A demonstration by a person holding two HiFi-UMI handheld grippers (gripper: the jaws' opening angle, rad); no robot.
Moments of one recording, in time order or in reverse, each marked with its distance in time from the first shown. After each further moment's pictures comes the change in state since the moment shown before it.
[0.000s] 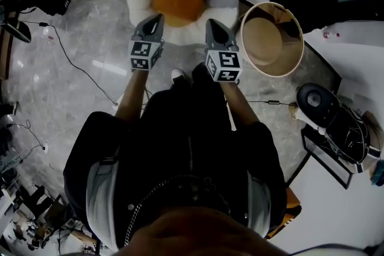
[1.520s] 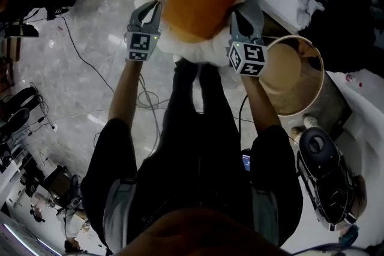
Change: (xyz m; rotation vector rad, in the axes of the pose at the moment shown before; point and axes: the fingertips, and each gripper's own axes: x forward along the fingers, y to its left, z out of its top) left arm 0.272 0.164 -0.027 0.273 0.094 0.132; right arm 0.292 -0.208 -0.027 0.037 0.075 0.077
